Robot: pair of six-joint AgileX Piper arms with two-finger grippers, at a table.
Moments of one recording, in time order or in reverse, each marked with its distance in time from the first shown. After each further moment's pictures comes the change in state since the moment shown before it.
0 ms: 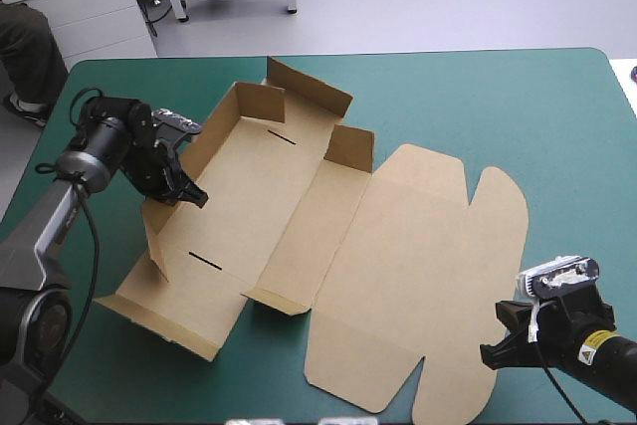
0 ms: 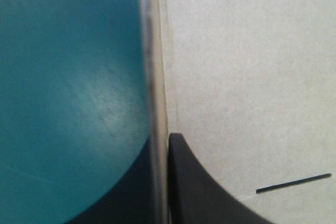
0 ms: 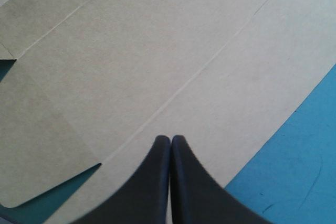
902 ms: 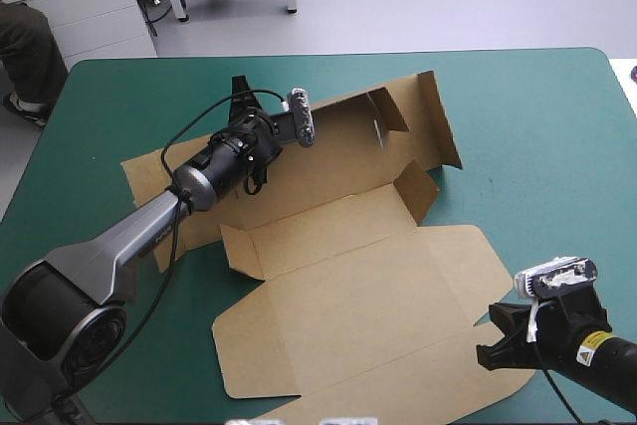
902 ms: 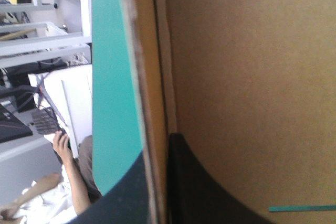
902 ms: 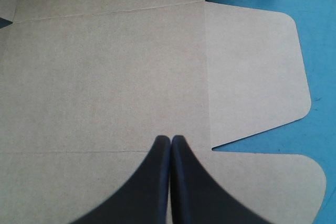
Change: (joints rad) left arm -0.467 0.098 -0.086 0.711 -0.378 0.057; right arm 0.000 0.000 0.000 0.050 0.002 0.013
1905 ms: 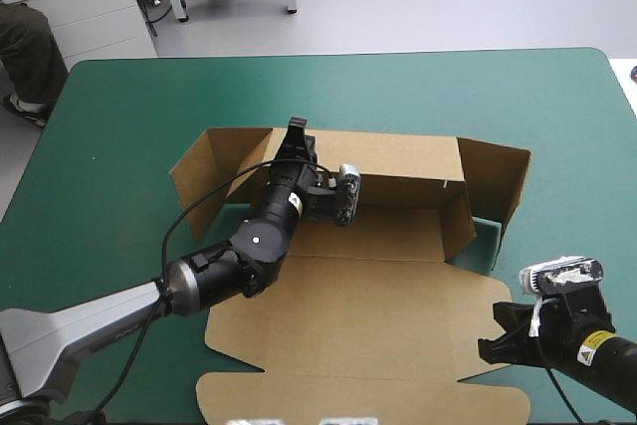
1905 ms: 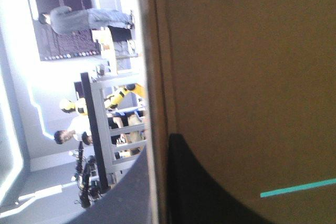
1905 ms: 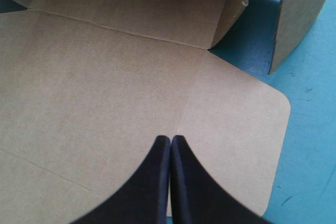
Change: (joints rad) left arm -0.312 -0.255 0.492 0.859 -0.223 -0.655; right arm 0.000 0.000 0.000 -0.032 0.000 0.077
